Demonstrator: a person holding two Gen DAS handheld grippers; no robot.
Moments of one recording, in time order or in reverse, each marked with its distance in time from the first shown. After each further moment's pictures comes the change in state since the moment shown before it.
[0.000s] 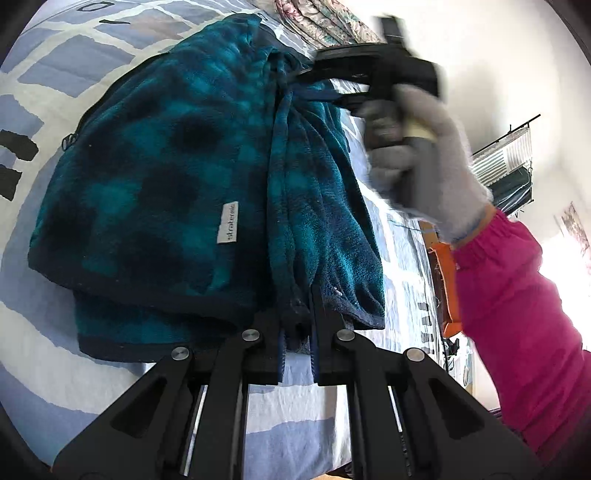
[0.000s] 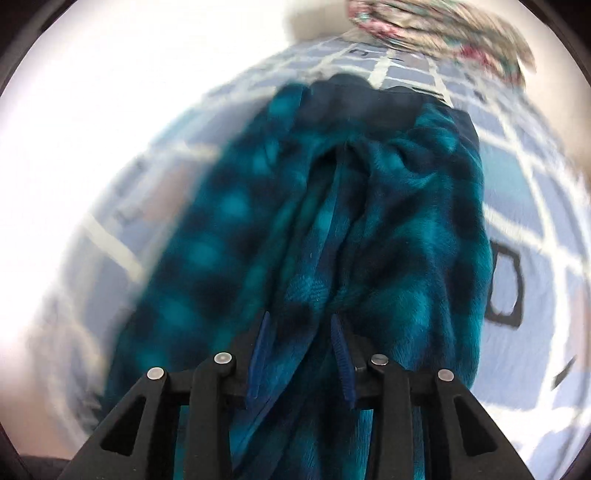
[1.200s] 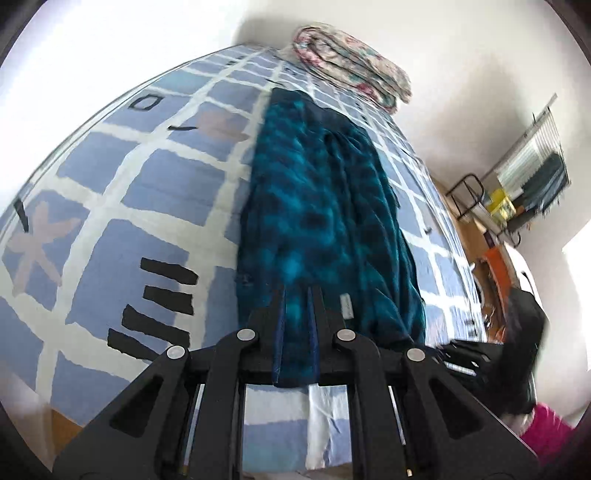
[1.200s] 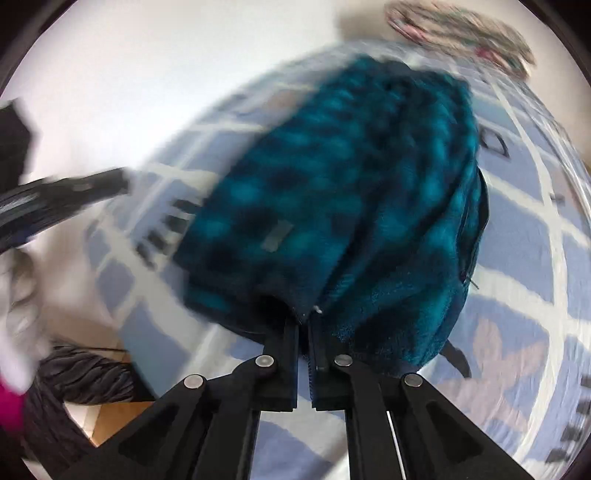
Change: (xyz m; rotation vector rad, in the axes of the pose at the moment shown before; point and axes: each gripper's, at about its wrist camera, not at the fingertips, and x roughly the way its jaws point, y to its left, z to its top) left arm -0.113 0.035 0.072 0.113 -0.122 0.237; right arm -0.102 0.088 -0.239 -0.195 -0.006 0.027
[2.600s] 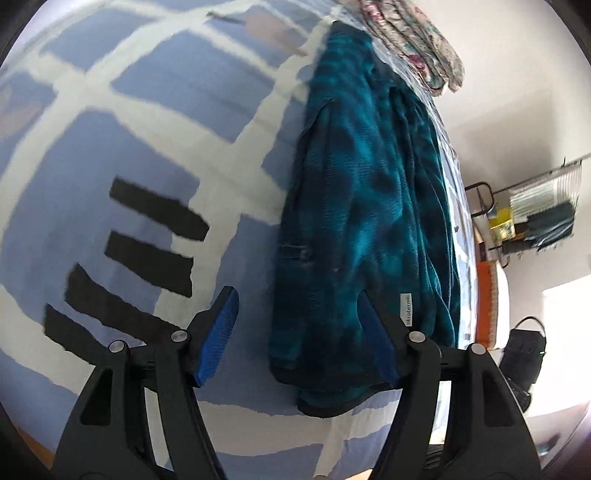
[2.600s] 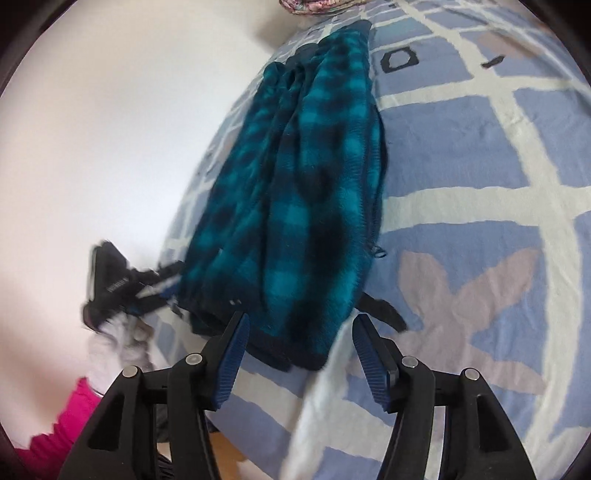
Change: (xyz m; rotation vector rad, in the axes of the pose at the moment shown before) left arm 0.095 0.066 -0.010 -0.264 0.226 -0.072; right arm 0.001 -0.126 -0.043 0.491 -0.049 0.344
